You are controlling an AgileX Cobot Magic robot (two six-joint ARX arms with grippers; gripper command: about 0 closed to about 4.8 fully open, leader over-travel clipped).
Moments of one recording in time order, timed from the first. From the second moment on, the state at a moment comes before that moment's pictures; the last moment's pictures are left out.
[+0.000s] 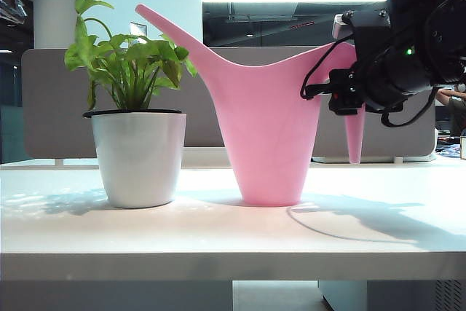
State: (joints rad) left arm -0.34 0.70 0.72 -0.46 0.02 -0.01; right arm 0.36 1.68 0.71 0.85 0.22 -0.05
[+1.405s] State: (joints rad) left arm -0.34 0.70 0.72 -0.46 0.02 -0.01; right arm 0.37 1.21 1.22 -0.01 0.18 -1.08
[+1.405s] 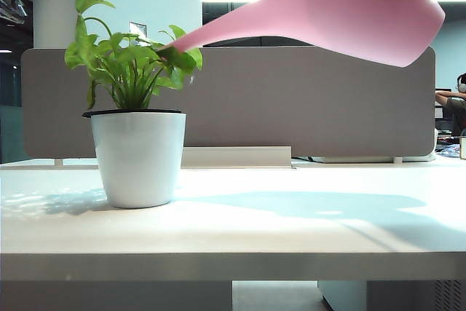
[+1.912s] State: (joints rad) left arm -0.34 0.70 0.72 -0.46 0.02 -0.01; right arm 0.37 1.21 1.24 0.06 0.17 -1.14
